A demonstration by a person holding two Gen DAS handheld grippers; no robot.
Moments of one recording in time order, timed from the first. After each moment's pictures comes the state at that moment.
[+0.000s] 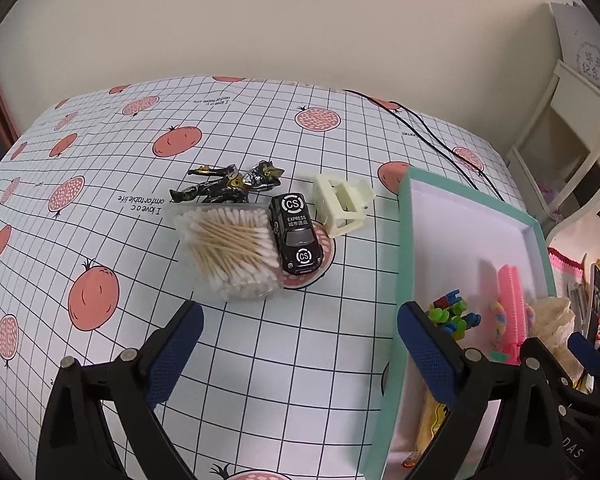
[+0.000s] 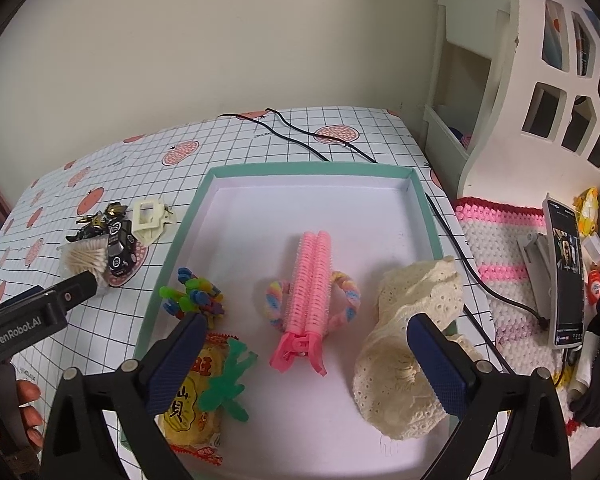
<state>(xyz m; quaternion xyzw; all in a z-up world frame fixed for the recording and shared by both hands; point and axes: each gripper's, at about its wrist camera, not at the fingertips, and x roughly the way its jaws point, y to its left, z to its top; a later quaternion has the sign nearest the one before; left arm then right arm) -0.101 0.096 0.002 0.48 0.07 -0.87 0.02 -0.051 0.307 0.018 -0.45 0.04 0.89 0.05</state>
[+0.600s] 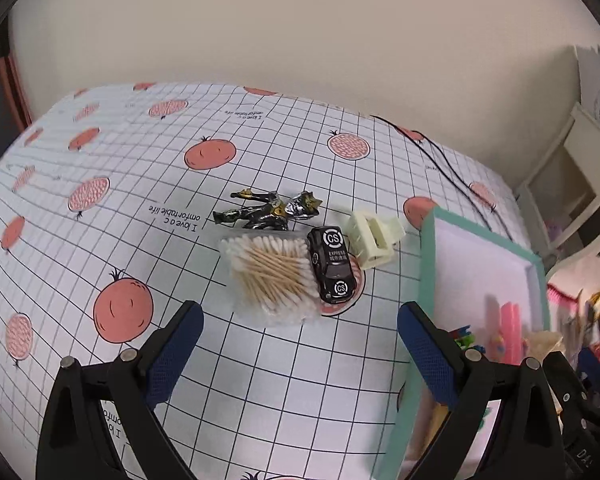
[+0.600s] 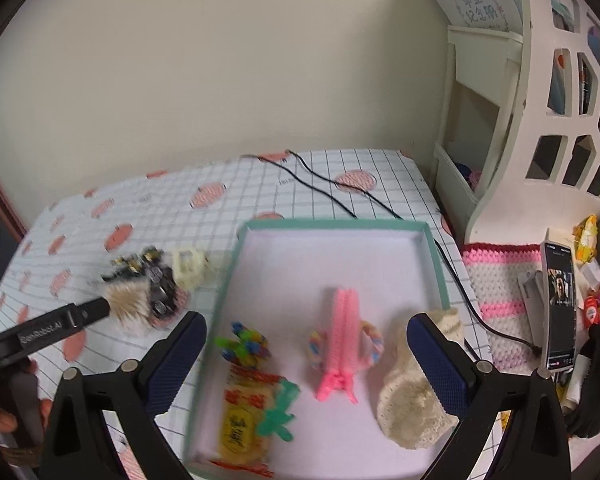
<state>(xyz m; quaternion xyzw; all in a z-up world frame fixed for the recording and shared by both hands) -0.108 0.053 0.021 0.47 0.11 -0.87 0.04 -0.059 0.285 0.075 -0.41 0.06 0.91 0.03</state>
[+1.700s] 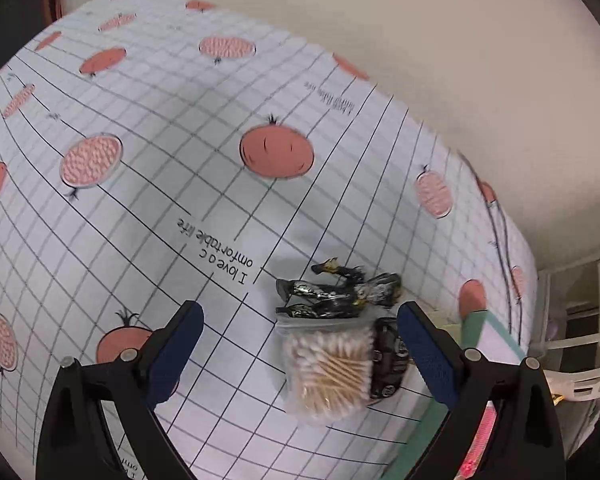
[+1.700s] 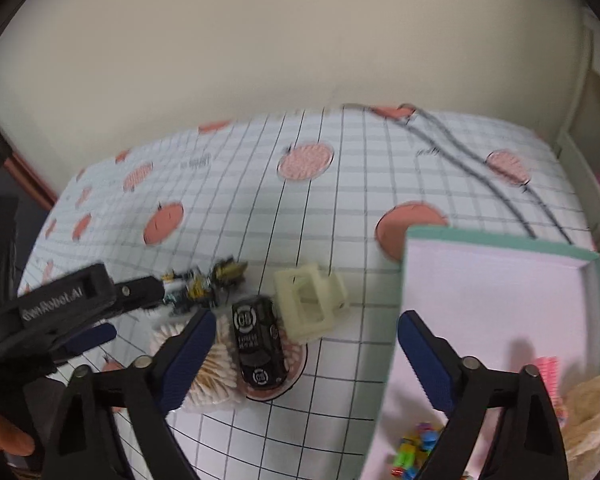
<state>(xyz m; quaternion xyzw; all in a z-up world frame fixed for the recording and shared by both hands) -0.206 -0.045 -0.007 0.55 0.26 -0.79 0.09 -0.188 0.172 0.006 -0.50 0.07 0.86 -0.07</state>
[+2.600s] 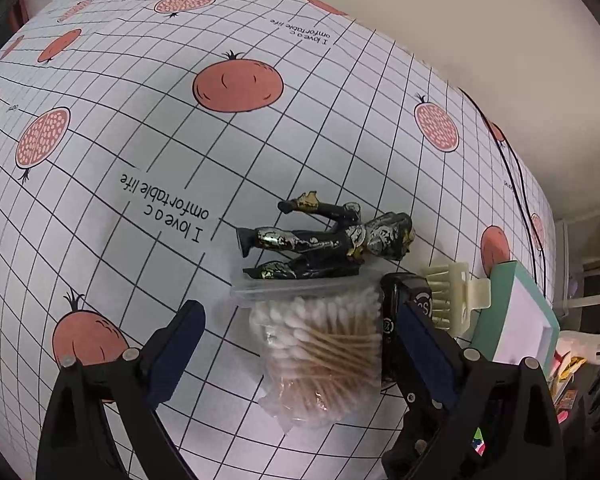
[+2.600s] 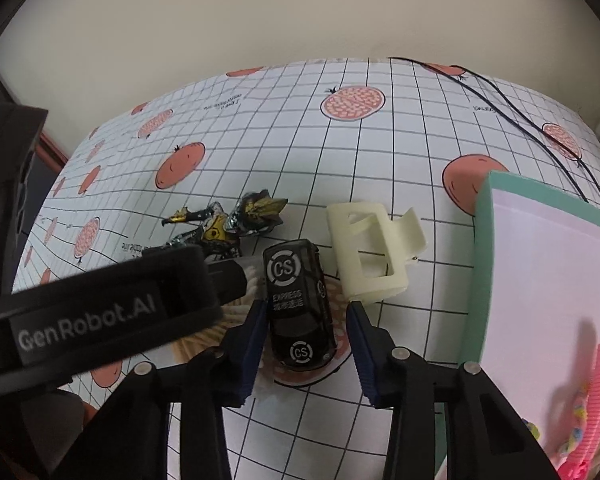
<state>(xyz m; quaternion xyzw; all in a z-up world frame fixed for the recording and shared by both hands) -0.208 -0.010 -0.043 0.60 0.22 -0.77 0.05 -0.184 0.138 -0.037 -0.53 0.05 0.84 -0.11</state>
